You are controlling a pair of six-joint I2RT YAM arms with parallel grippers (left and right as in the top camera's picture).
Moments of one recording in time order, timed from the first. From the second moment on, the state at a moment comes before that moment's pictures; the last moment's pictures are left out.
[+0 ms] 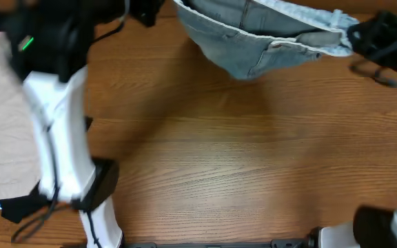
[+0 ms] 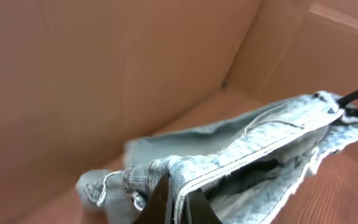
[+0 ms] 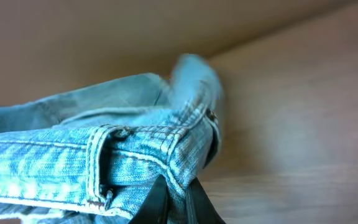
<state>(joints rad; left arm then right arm) -0.17 2.02 3.01 -1.30 0.63 0.04 -0.17 1.61 2.38 -1.49 -0.41 0.29</state>
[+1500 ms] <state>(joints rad) -0.19 2.08 2.96 -1.50 0.18 0.04 -0.14 1.80 2.39 -1.37 -0.60 0.20</state>
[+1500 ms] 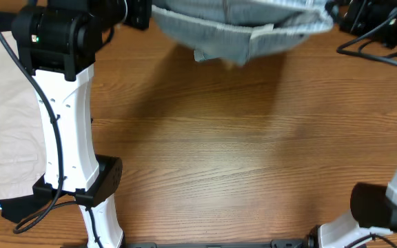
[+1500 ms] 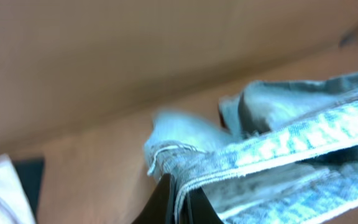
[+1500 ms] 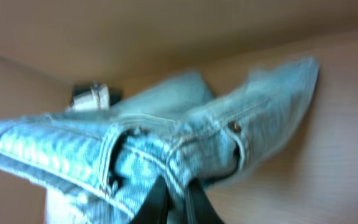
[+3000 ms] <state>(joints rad) -0.16 1.97 2.34 -1.66 0.09 -0.01 -0.01 1.47 1.53 -1.39 -0.37 0.25</state>
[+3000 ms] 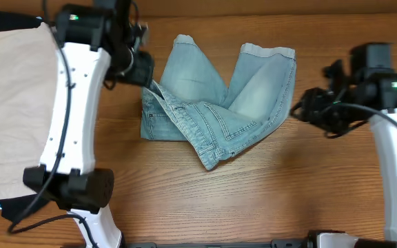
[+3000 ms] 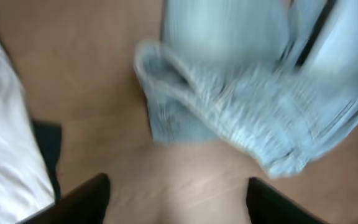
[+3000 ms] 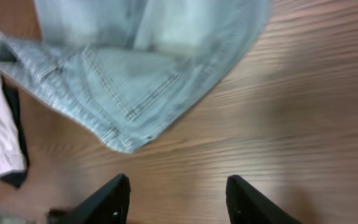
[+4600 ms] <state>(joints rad) -0.11 1.94 2.86 -1.66 0.02 -0.05 0.68 1.55 0.89 -0.58 -0.21 1.07</state>
